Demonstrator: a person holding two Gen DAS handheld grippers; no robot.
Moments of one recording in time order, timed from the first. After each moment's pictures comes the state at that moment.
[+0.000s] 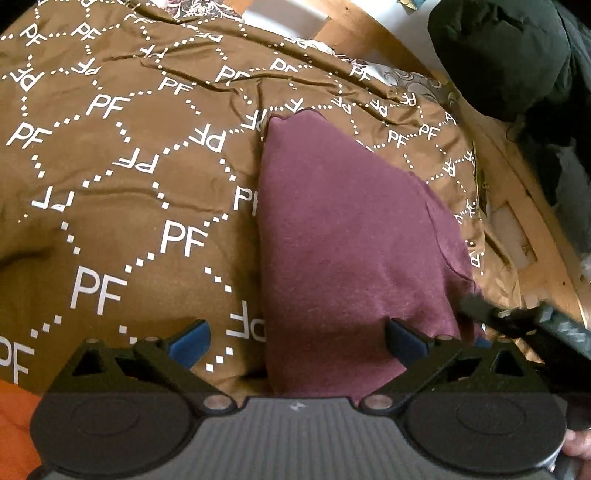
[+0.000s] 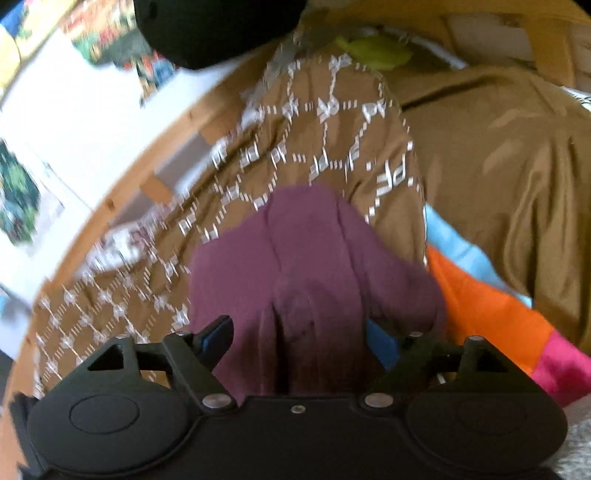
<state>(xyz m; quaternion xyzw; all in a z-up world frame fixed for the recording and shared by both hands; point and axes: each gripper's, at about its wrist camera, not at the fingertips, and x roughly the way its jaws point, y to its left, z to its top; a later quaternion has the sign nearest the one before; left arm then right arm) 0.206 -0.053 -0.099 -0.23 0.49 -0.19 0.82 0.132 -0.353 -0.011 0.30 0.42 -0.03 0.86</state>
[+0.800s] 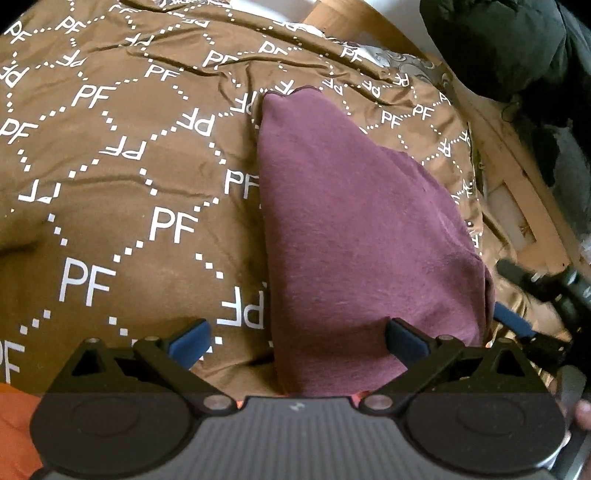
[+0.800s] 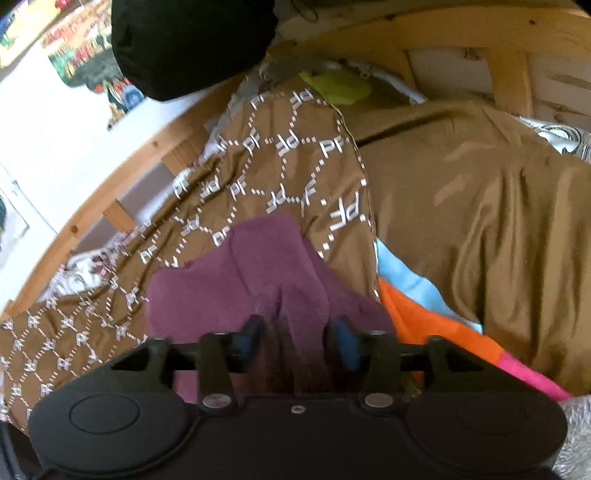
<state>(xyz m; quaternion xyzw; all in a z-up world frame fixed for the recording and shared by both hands) 0.203 -0.060 -0.102 -0.21 0.50 -0.20 0.81 0.110 -0.363 0.002 0.28 0.35 -0.10 0.89</state>
